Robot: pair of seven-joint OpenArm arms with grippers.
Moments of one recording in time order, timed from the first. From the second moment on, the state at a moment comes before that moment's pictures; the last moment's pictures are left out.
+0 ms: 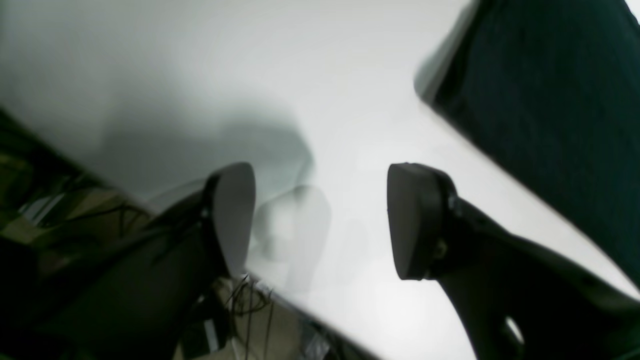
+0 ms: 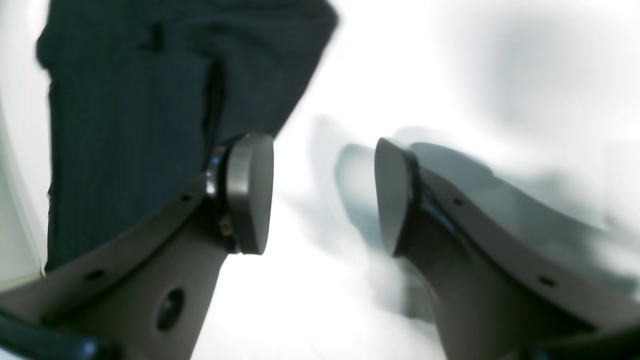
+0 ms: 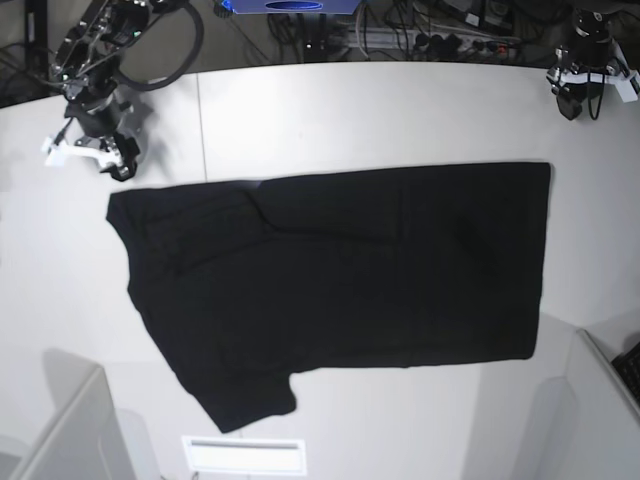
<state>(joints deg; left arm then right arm) 28.6 -2.4 -58.2 93.9 -39.4 -23.8 40.6 -15.8 -5.5 38.5 98.0 40.1 -4.1 -47.7</state>
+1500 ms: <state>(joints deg) 10.2 -3.7 -47.0 78.7 -34.0 -24.9 35.8 -2.0 -1.3 38.3 81.6 36.2 -3.0 -45.4</state>
